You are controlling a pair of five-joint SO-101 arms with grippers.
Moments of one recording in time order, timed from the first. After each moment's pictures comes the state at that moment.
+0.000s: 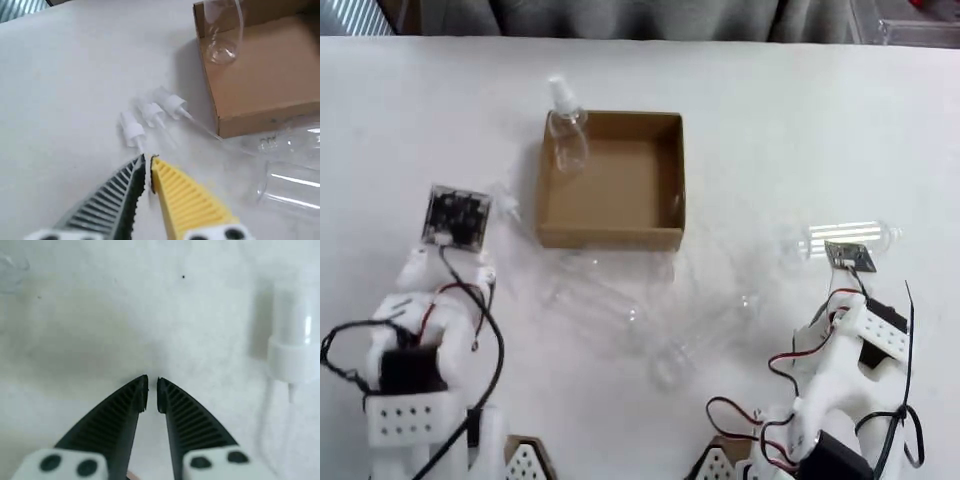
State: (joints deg) left arm -9.4 -69.8 63.6 57.5 -15.9; right arm 31.8 -26.0 62.2 58.5 31.5
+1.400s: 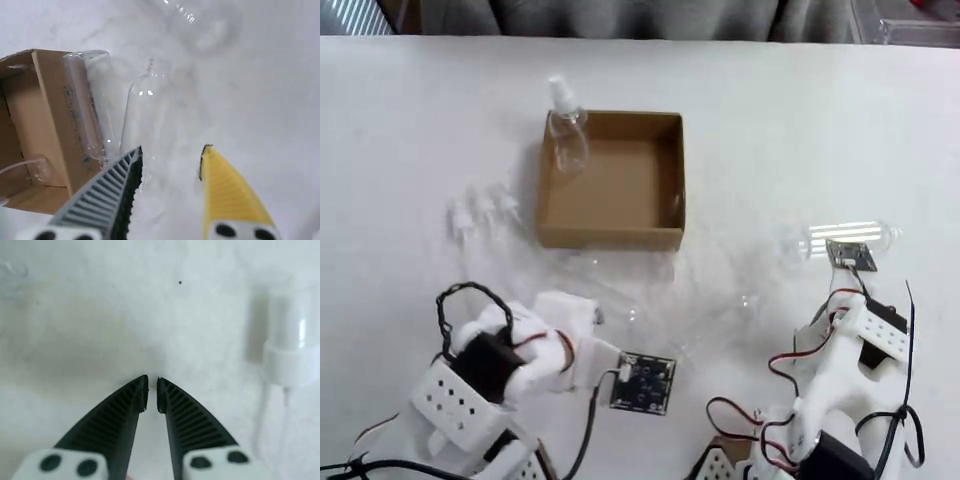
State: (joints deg) left arm 32.1 -62.0 60.0 74.6 -65.4; right arm 31.8 -25.9 62.4 57.1 31.5
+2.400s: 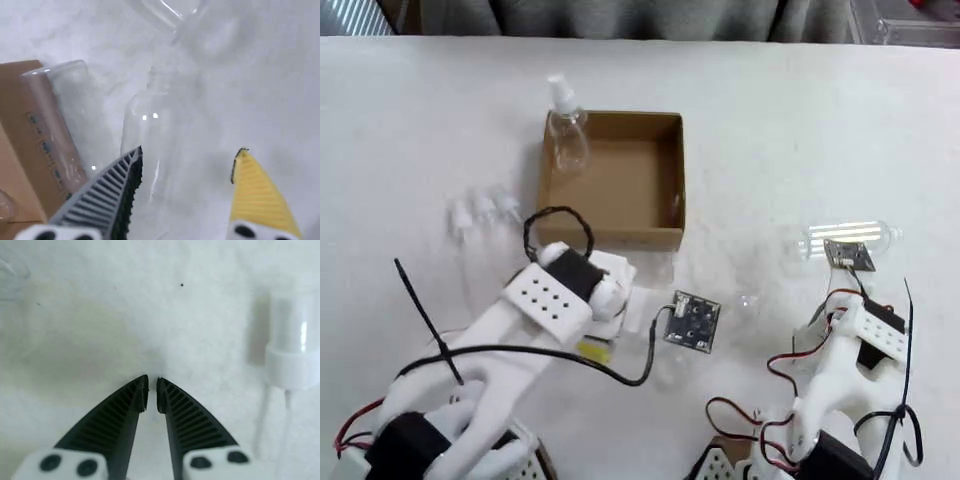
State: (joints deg) left arm 32.1 -21.2 41.2 68.9 -65.4; right arm 31.5 -25.9 62.9 56.4 31.6
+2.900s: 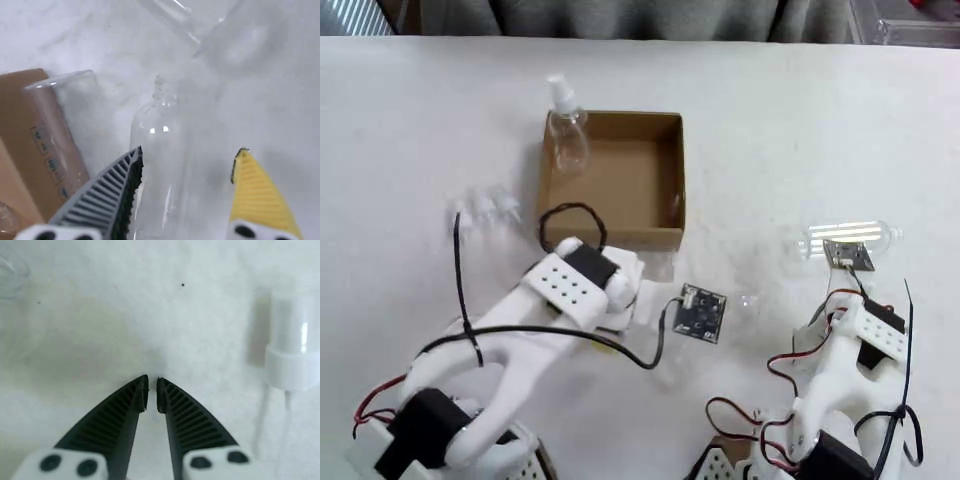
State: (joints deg) left arm 32.1 -12.9 40.1 61.1 -65.1; right arm 31.5 -25.9 62.9 56.4 32.1
